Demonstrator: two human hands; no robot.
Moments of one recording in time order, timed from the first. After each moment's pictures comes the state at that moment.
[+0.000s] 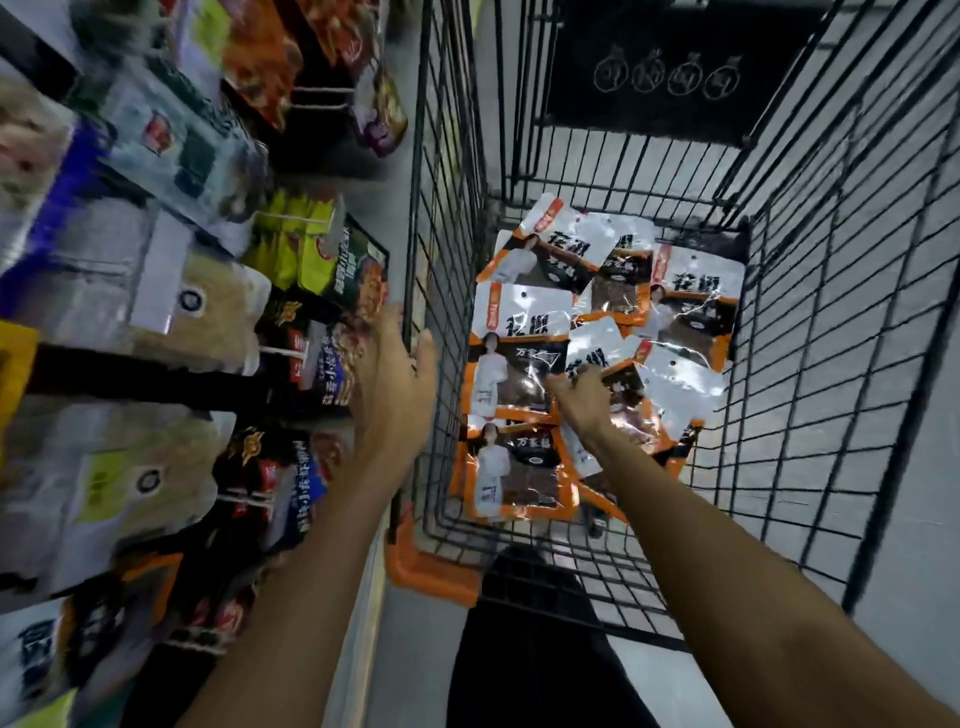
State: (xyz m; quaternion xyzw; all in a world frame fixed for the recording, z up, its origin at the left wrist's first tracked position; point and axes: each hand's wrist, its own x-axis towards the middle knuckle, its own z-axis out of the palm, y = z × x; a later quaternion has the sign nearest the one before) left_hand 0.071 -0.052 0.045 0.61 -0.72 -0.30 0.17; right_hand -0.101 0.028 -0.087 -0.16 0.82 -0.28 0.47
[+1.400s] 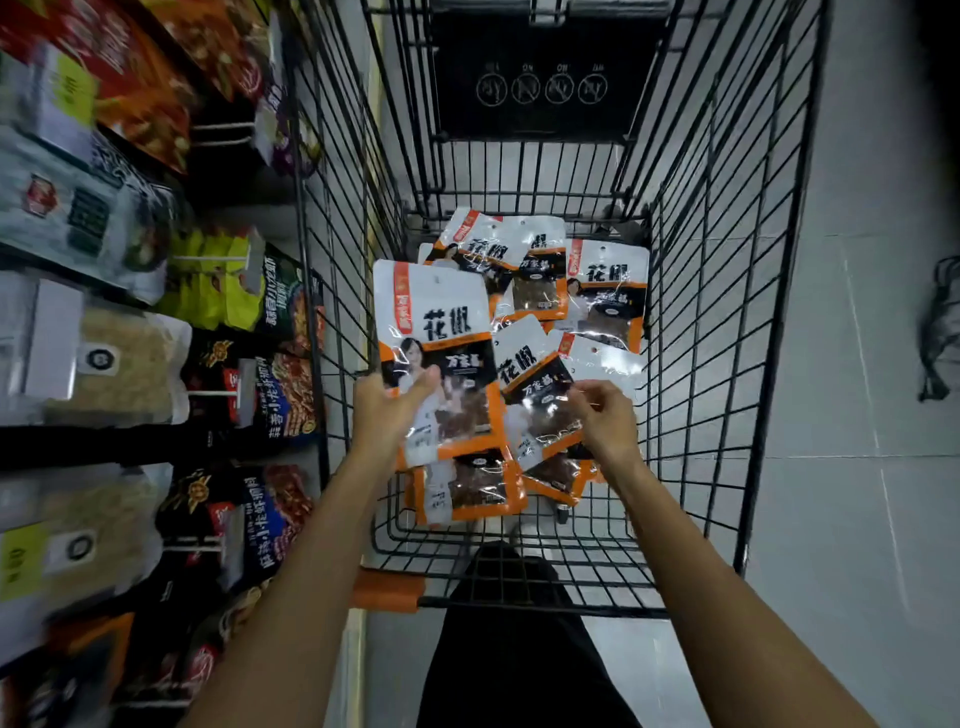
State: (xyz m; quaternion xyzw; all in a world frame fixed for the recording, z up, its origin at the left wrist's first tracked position) left_hand 0.022 -0.032 0.023 0.63 -0.49 -0.59 0.14; right_hand -0.149 0.110 -0.021 -0.07 0.82 -0.39 0.41
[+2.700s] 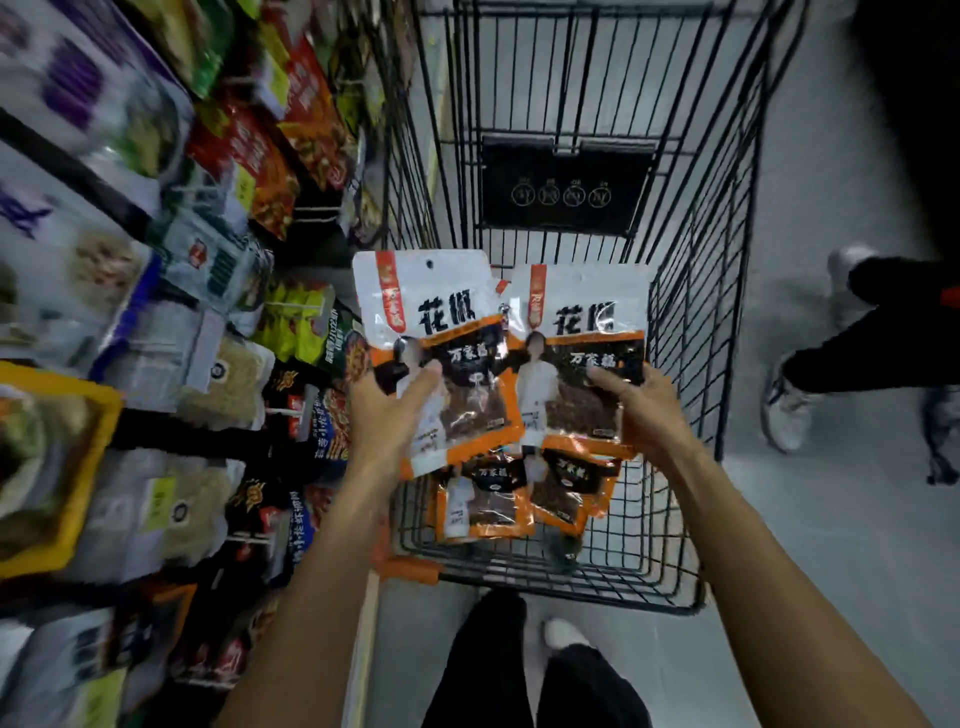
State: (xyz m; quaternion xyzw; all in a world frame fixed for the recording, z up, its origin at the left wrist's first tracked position) left_hand 0.040 -0.014 0.139 0.57 -0.55 -0.51 0.32; right_hand -0.186 0.100 0.098 -0.11 0.71 -0.52 0.46
